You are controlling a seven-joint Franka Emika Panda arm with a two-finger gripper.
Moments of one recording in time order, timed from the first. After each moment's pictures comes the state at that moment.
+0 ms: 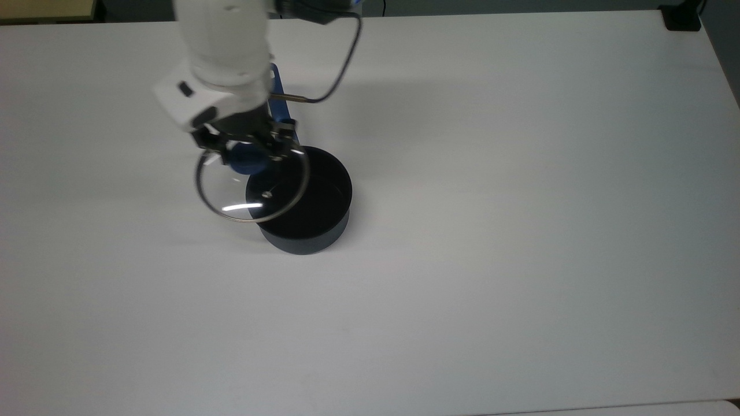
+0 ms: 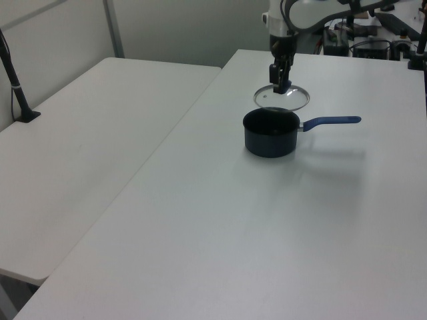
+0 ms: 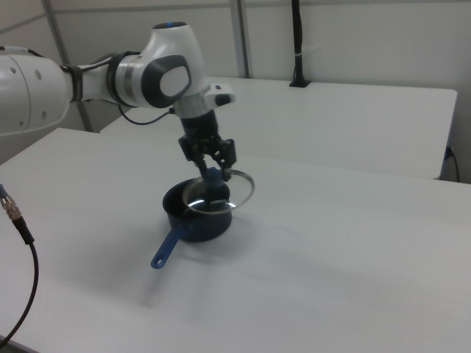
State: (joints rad) arm 0.14 0.35 -0.25 -1.53 -0.01 1.93 -0.05
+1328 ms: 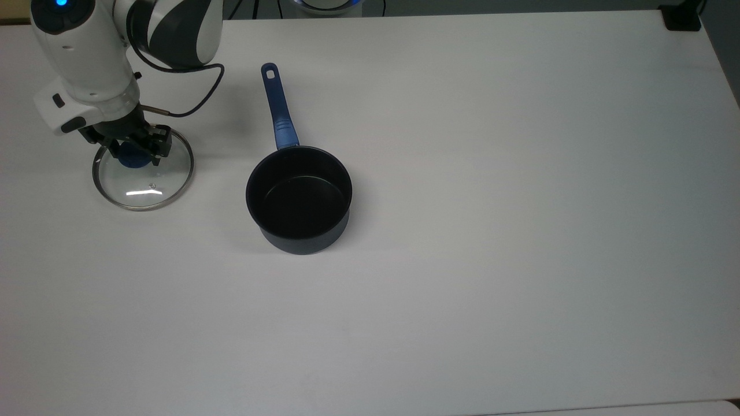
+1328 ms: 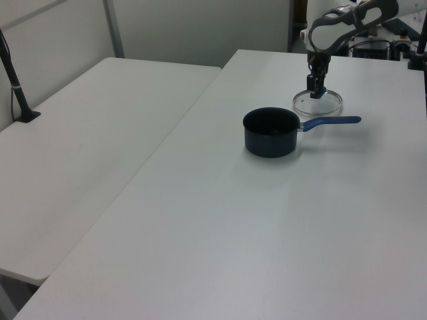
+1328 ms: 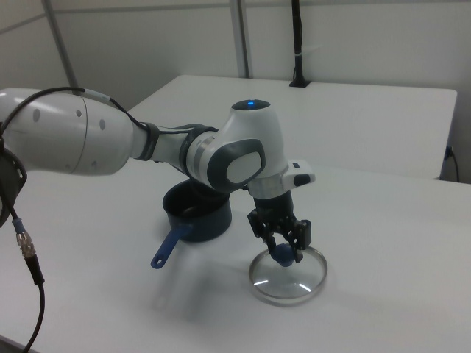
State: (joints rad) arm -0.09 0.42 -0.33 -1.73 -0.01 2.19 -0.28
